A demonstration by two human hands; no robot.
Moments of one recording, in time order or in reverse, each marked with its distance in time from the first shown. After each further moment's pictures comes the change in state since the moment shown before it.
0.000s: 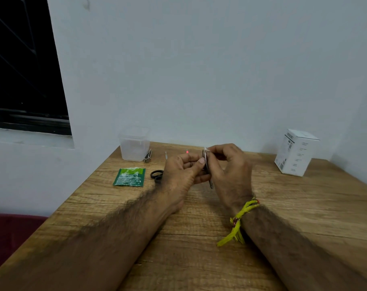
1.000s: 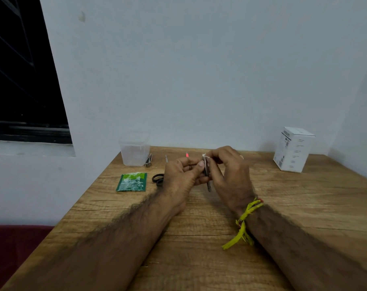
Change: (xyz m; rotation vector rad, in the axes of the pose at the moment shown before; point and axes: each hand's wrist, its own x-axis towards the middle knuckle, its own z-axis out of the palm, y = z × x) left_hand 0.001 0.000 -0.001 0.076 0.028 -0.004; right_hand -0.002 0.013 -0.007 -0.073 -0.126 -0.176
